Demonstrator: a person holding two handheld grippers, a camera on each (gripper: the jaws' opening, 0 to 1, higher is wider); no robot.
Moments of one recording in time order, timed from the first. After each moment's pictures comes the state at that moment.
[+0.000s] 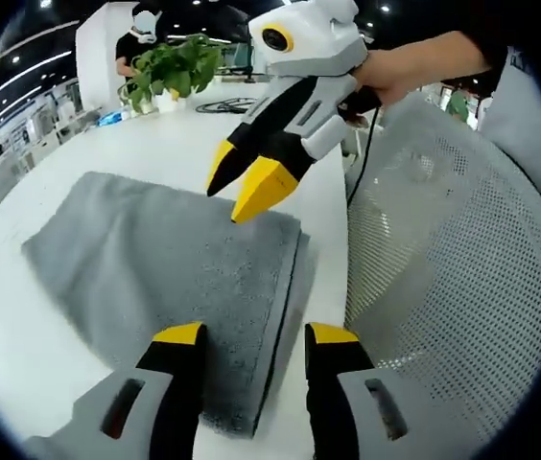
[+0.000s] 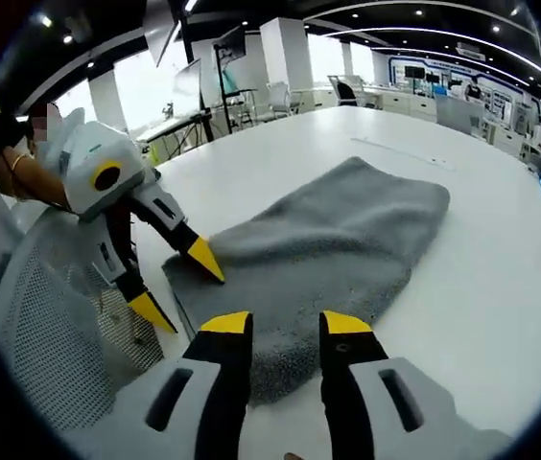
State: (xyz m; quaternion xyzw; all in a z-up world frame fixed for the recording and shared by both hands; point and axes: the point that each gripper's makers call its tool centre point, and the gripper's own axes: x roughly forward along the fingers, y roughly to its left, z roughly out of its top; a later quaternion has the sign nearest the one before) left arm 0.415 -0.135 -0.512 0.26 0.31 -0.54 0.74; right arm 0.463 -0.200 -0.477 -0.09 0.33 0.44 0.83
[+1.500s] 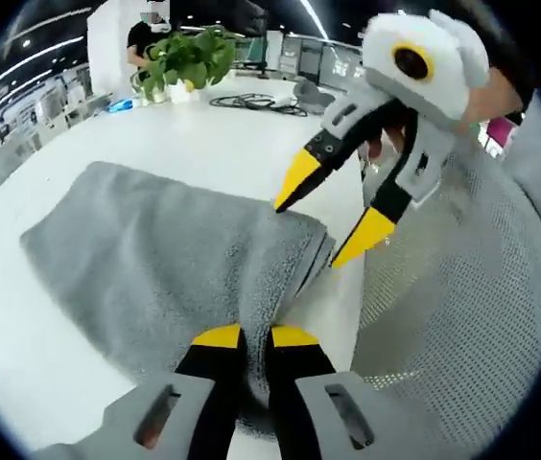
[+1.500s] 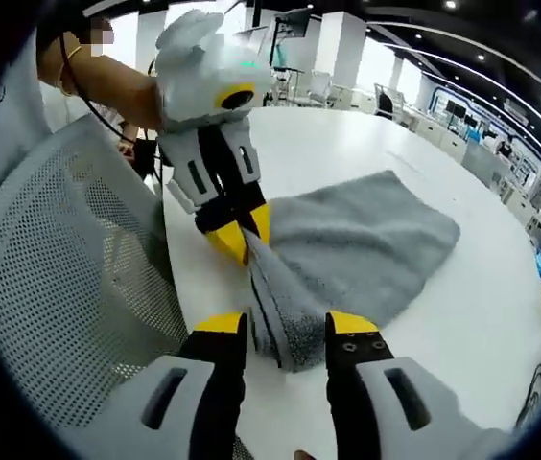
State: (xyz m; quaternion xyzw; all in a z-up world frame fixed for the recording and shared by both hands) left arm 0.438 -0.143 -0.504 0.14 0.37 -0.51 0.77; right arm 0.421 -0.203 -0.485 -0.30 0.29 0.46 0.79
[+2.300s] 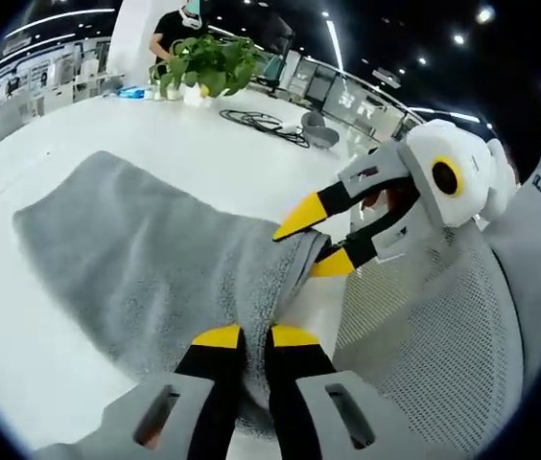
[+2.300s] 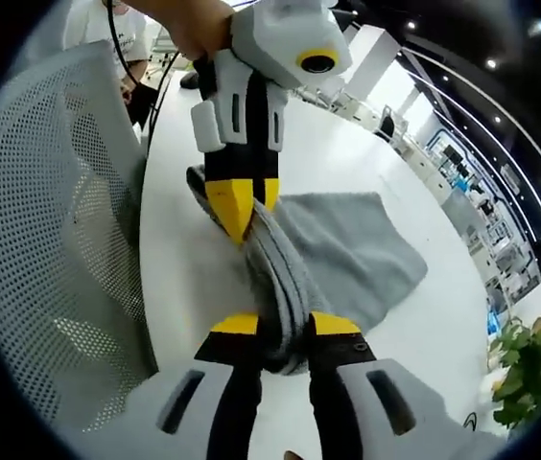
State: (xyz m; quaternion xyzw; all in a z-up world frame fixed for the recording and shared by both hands) left arm 0.441 -0.144 -0.483 0.10 0.39 -0.53 0.75; right arm 0.439 -0.199 -0.472 -0.40 0.22 0.43 0.78
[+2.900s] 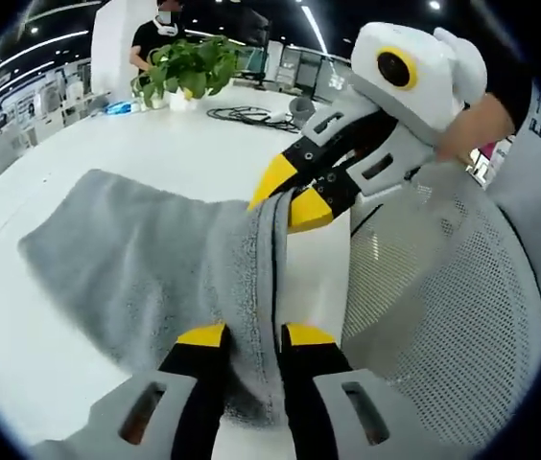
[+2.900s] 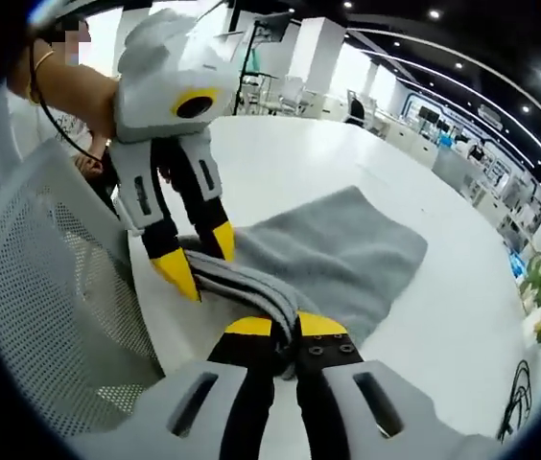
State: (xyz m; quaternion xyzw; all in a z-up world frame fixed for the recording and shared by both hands) left arm 0.428 -0.144 -0.483 0.17 0.35 -0.52 0.76; right arm 0.457 -0.192 -0.455 -0.24 0.28 0.40 0.84
